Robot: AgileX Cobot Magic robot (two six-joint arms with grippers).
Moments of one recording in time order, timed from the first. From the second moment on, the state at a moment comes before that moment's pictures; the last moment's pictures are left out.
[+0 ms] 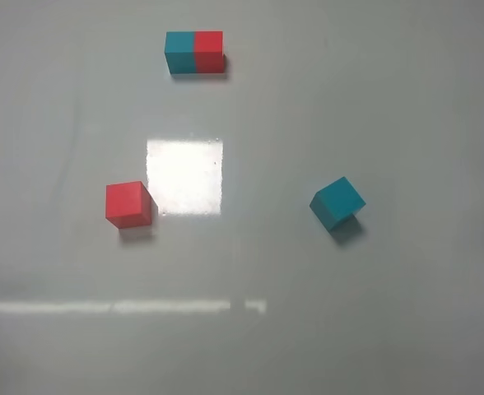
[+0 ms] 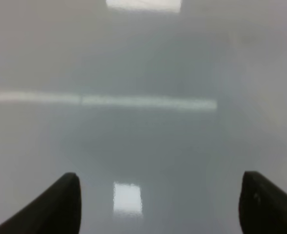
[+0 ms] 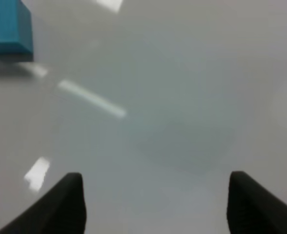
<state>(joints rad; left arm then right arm) 0.06 0.00 -0.50 -0.09 1.05 0.00 0.35 0.65 -1.03 -0.22 0.98 -0.27</state>
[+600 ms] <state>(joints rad) 0.06 0.00 -0.50 -0.09 1.05 0.00 0.82 1.19 -1.38 -0.38 0.90 -0.46</state>
